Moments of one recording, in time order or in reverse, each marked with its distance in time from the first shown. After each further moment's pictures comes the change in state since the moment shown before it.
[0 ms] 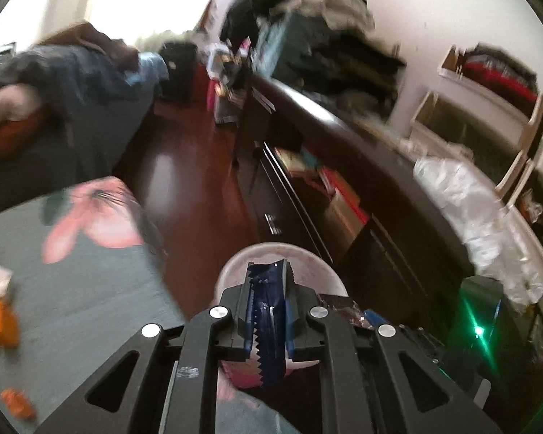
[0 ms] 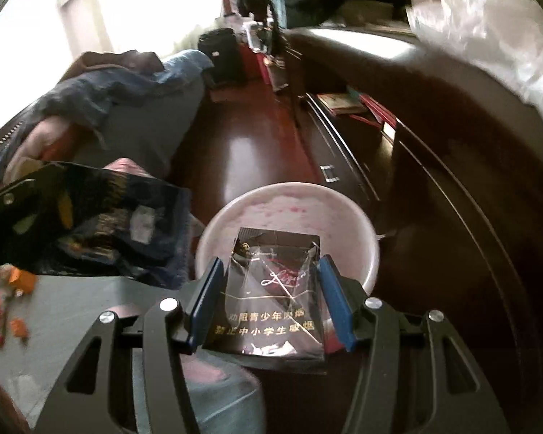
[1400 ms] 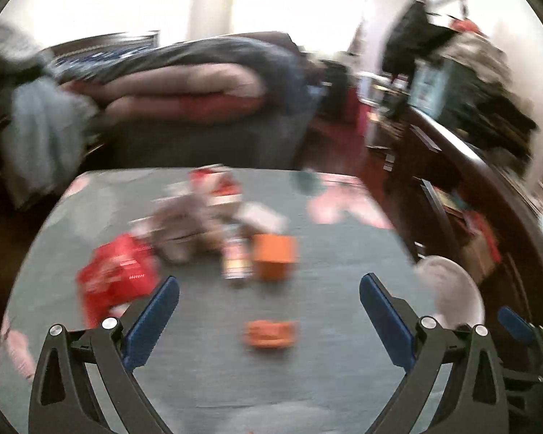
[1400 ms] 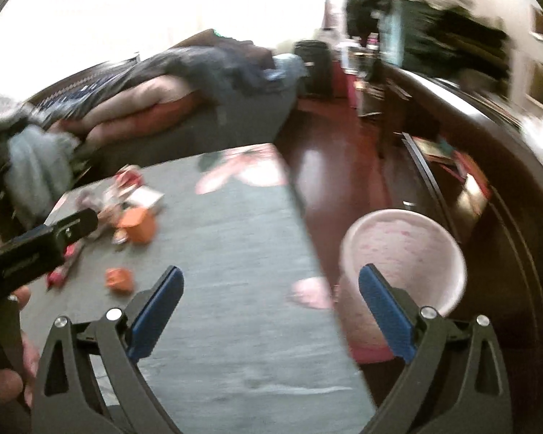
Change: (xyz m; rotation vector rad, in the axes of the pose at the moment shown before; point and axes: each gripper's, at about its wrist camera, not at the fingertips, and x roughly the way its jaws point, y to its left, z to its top) left arm -0.173 0.161 -0.081 -0.292 -0.116 0.579; right arm -0.092 0.187 -0.043 -0.336 -0.043 0.235
